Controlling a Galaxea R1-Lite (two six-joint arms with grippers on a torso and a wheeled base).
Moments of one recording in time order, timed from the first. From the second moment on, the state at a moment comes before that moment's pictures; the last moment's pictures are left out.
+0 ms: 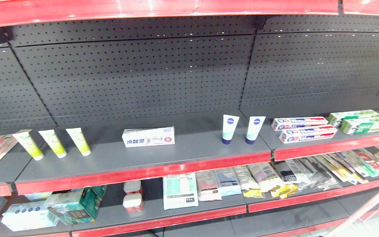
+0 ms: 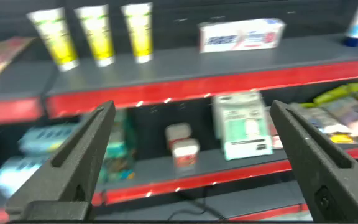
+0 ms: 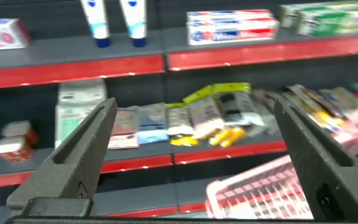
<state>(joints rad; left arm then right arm) 0.00 0.00 0.00 0.00 -0.04 0.01 0.00 0.00 0.00 0.00 0.01 0.00</state>
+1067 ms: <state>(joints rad) 0.00 0.00 0.00 0.00 -0.04 0.01 0.00 0.00 0.00 0.00 0.01 0.00</state>
